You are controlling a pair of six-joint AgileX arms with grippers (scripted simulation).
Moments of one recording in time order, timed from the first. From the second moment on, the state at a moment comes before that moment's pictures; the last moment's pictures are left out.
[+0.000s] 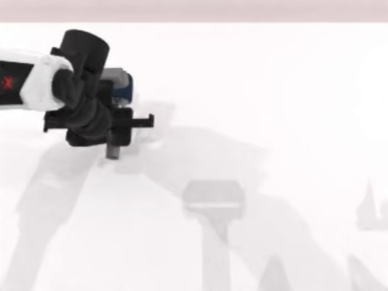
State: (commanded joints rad) left arm -0.30 1.95 1.17 -0.38 0.08 -0.21; right arm 0.00 0.00 0.00 0.00 0.00 0.00
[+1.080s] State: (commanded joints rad) left arm -0.26 1.63 0.84 0.78 0.55 0.02; right arm 0.00 0.00 0.00 0.00 0.00 0.00
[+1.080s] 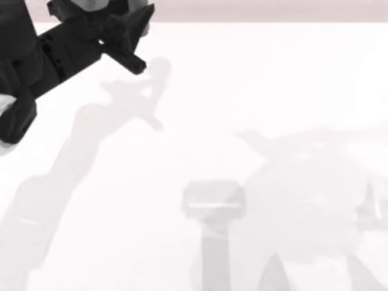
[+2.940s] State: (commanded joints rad) left arm -0.63 1.57 0.75 0.86 0.15 0.02; right arm 0.09 0.11 0.07 0.07 0.02 0.00
